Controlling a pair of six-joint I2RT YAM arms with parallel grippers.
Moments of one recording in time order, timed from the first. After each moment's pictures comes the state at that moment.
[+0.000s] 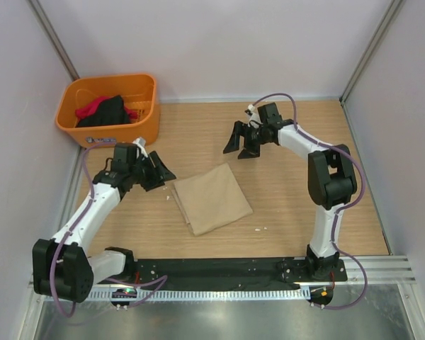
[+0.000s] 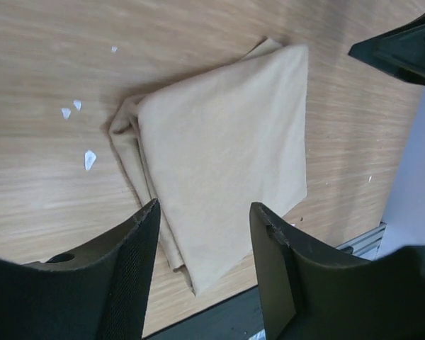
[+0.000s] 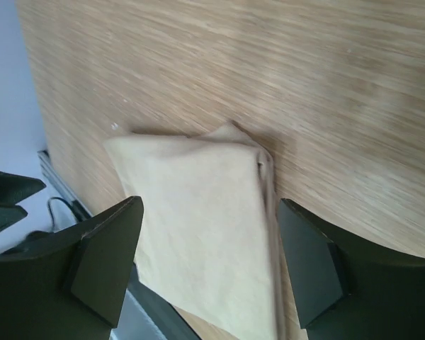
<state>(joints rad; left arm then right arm) -0.18 1.17 0.84 -0.46 0.34 -0.66 0.31 2.00 1.48 -0.41 -0.63 0.49</state>
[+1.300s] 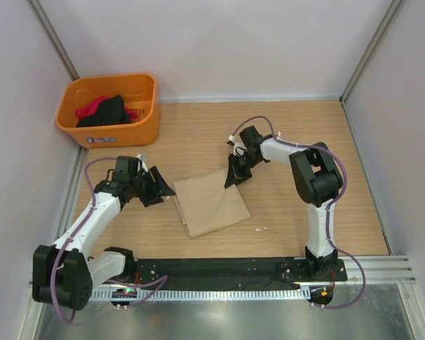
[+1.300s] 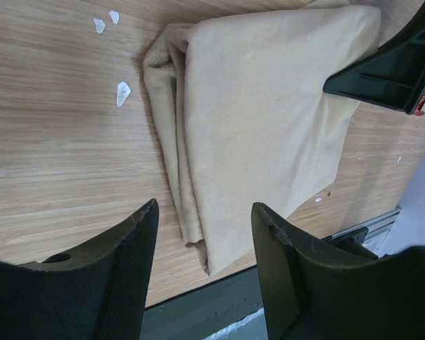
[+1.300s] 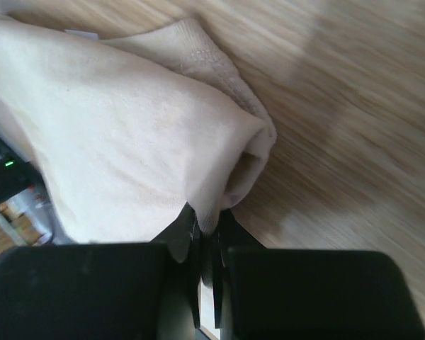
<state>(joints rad) -0.18 1.10 0.68 -0.52 0.36 -0.68 0.43 2.09 1.37 -0.53 -0.66 0.29</state>
